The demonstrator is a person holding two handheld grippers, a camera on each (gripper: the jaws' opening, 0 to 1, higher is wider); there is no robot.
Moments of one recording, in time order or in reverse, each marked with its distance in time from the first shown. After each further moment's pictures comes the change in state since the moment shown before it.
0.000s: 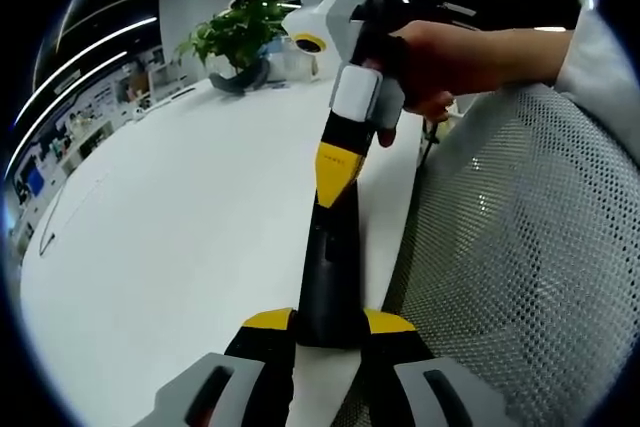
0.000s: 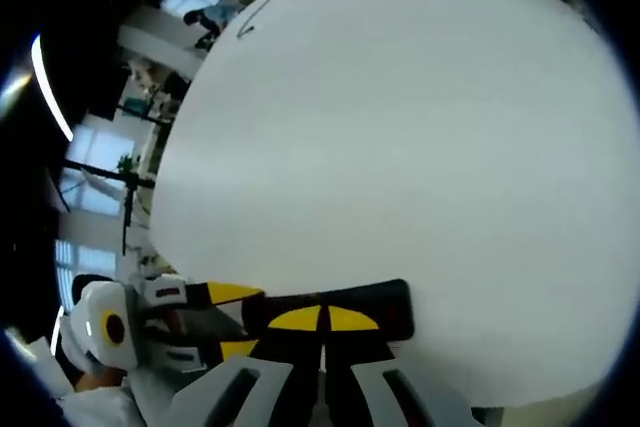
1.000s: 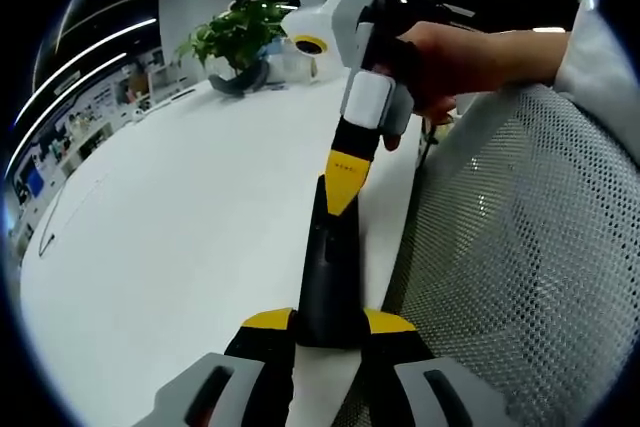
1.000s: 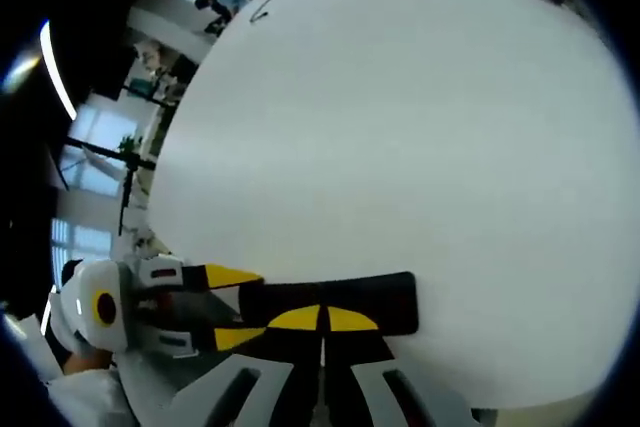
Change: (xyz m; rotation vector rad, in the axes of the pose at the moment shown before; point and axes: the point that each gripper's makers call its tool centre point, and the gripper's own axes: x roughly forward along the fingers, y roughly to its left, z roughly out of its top) left arm 0.000 -0.001 0.000 0.003 -0.008 -0.002; right arm 0.003 0.001 -0.007 -0.080 0.022 -0.014
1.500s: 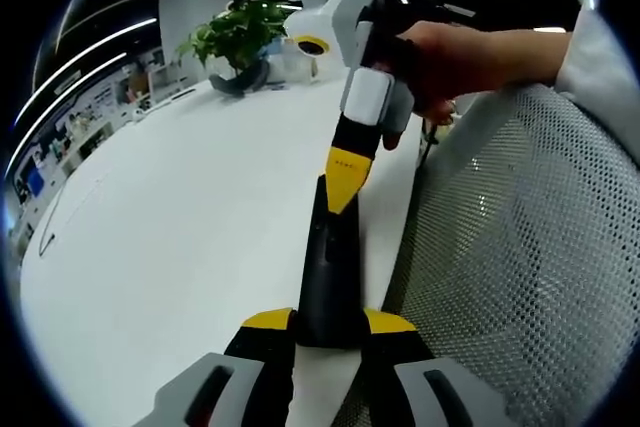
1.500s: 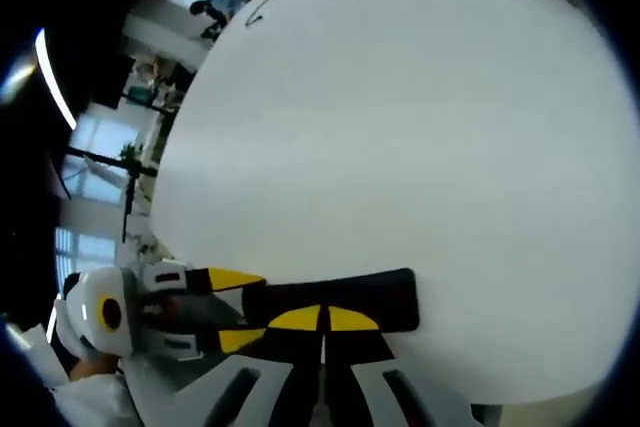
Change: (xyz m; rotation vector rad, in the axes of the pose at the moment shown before) left arm 0.000 0.000 0.000 -0.003 0.003 0.003; right arm -0.004 0.000 -0.003 -0.018 0.005 -0.031
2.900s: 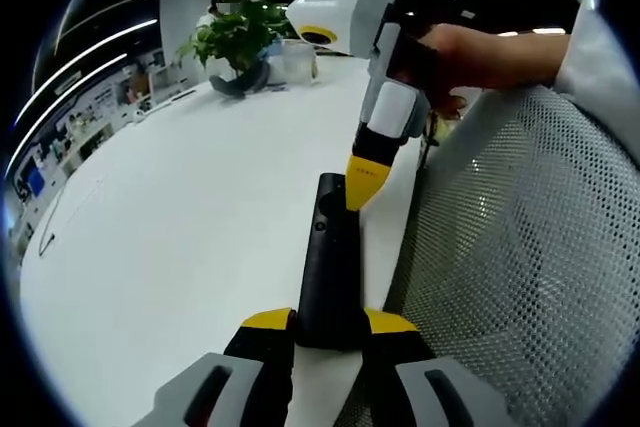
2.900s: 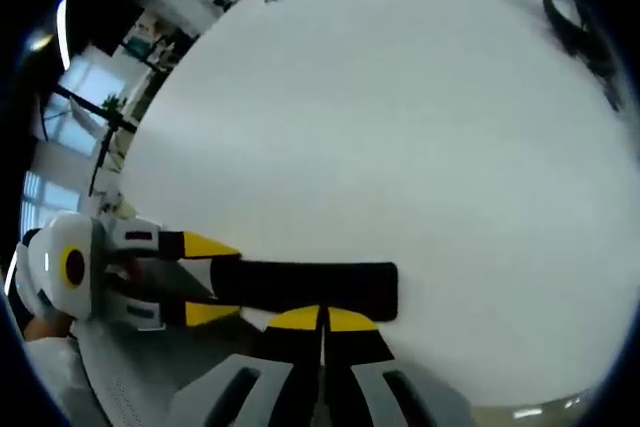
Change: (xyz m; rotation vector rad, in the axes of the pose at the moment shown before) left arm 0.000 0.001 0.001 -0.002 -0.010 0.002; right arm -0.001 -0.012 -0.004 -0.137 0.015 -0.122
